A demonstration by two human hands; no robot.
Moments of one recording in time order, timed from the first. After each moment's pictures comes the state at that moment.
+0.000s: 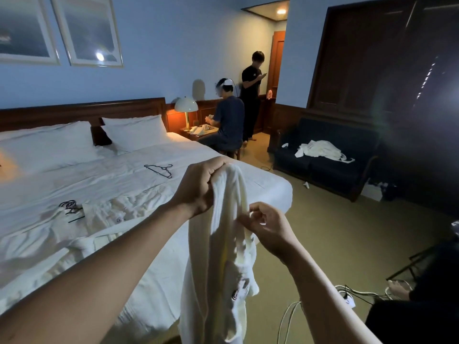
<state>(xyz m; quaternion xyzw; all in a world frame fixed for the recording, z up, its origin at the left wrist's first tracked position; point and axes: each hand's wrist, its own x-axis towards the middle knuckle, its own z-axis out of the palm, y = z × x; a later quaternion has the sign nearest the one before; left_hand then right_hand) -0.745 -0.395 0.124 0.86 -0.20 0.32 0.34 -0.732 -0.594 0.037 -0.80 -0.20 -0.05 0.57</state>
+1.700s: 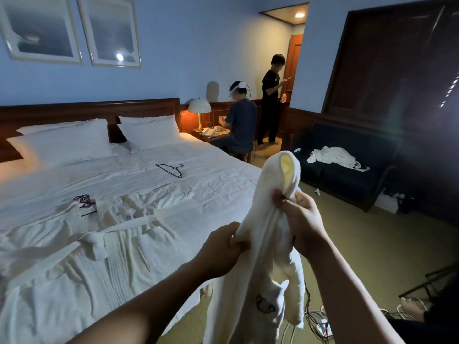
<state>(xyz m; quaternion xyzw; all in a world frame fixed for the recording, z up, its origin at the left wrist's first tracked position) -0.765 -0.420 0.013 0.91 -0.07 0.07 0.40 -0.730 -0.609 0.092 -0.65 -0.11 0.00 0.75</state>
